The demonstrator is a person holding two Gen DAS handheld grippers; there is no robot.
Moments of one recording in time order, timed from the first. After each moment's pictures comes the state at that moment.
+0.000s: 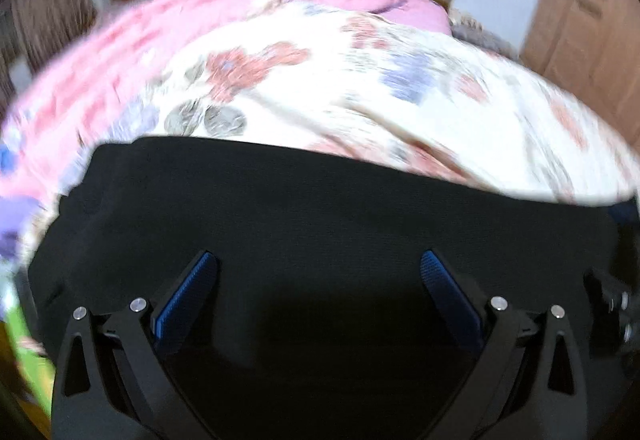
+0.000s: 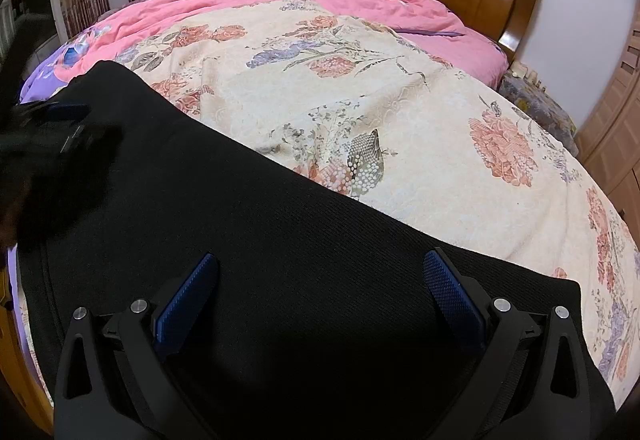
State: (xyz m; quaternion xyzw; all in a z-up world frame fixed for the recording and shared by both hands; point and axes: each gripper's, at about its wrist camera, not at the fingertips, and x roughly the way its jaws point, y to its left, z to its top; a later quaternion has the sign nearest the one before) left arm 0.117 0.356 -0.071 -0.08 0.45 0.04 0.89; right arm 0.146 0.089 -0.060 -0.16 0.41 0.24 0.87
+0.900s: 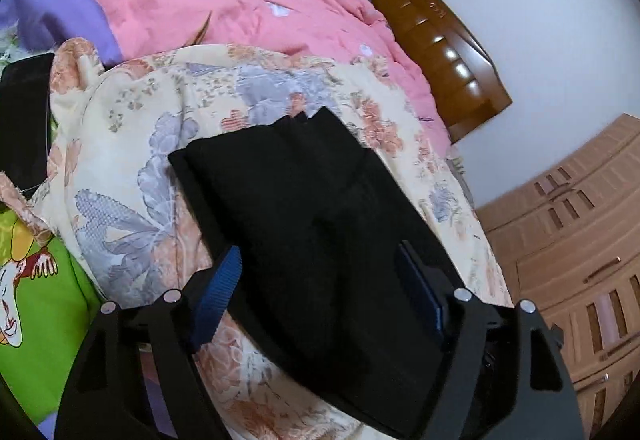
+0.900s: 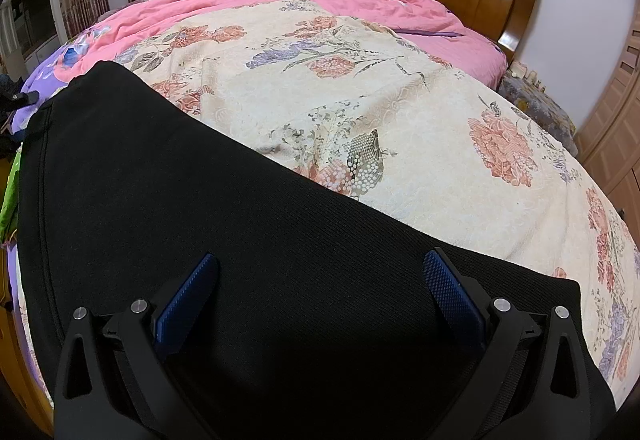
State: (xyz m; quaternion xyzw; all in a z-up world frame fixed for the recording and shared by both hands) left arm -0.005 0.519 -0.064 -0.40 0.34 0.05 0.85; right arm 0.146 0.089 -0.060 -0.16 0.41 0.24 0.87
